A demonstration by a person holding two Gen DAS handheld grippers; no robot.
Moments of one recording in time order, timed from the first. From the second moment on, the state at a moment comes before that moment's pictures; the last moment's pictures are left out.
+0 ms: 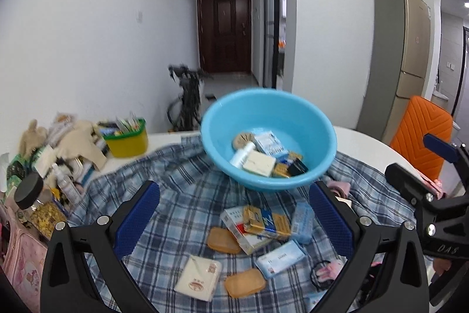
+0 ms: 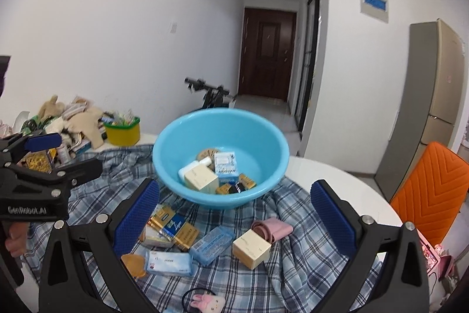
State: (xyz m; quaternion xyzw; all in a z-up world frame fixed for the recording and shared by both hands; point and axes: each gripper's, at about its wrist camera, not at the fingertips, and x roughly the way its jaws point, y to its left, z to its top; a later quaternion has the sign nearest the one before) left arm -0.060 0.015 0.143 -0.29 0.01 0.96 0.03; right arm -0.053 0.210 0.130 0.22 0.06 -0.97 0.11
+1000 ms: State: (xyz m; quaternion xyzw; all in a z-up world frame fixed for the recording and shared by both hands) left arm -0.117 0.013 0.079 -0.47 0.04 0.88 0.08; right arm -0.114 0.231 0.091 0.45 0.04 -0.88 0.17
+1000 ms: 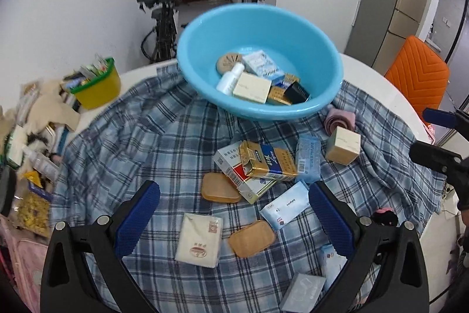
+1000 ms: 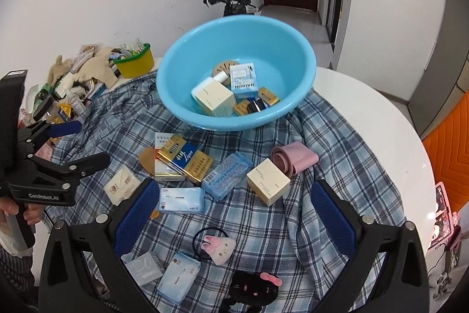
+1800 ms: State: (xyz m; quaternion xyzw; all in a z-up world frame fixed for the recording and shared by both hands) left arm -0.195 0.031 -0.010 -0.53 0.04 0.84 0.08; right arm -0.165 0.248 0.031 0.49 0.02 -0.86 0.16
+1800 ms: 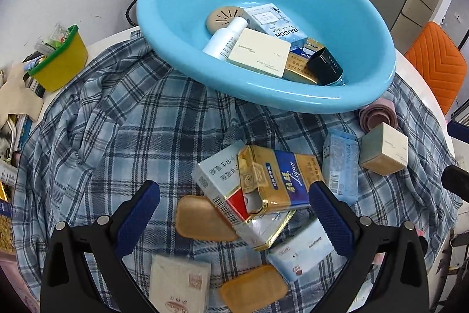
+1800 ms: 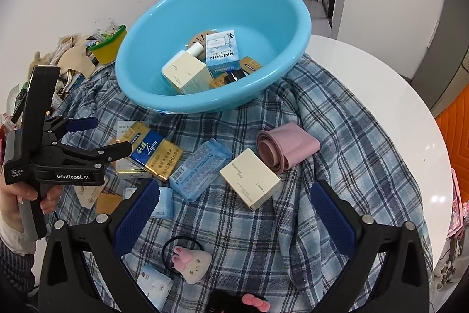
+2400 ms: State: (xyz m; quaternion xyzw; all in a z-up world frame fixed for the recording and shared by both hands) left arm -0.189 0.092 -0.008 -0.49 0.18 0.85 0.10; right arm -0.166 0.262 0.020 0.49 0.02 -0.85 0.16
